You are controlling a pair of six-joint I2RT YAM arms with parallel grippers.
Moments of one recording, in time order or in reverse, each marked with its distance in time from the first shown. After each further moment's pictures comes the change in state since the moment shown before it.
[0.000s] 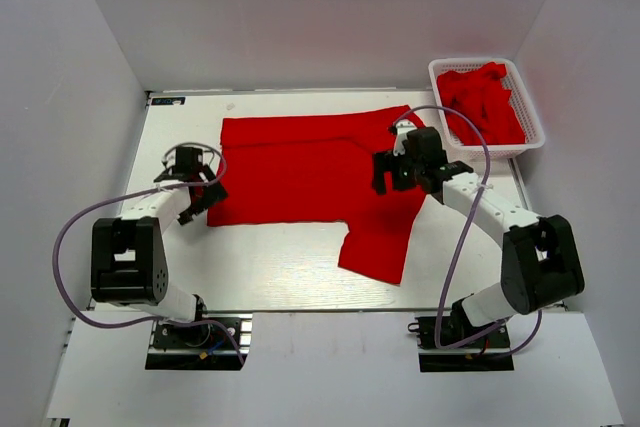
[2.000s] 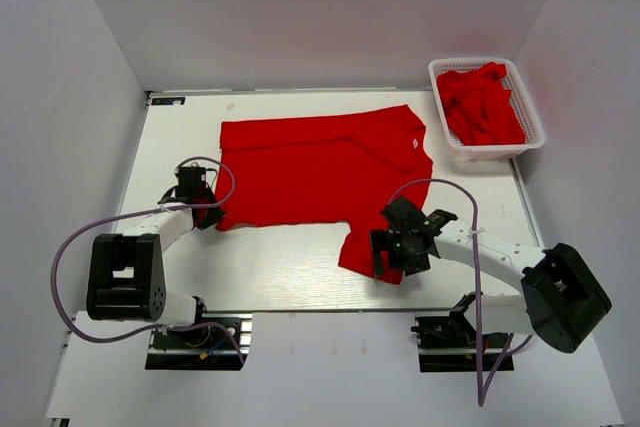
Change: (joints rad) left arm -0.026 -0.088 -0.262 0.207 0.166 0.069; right arm 0.338 -0.218 -0.370 -0.396 0.072 0.495
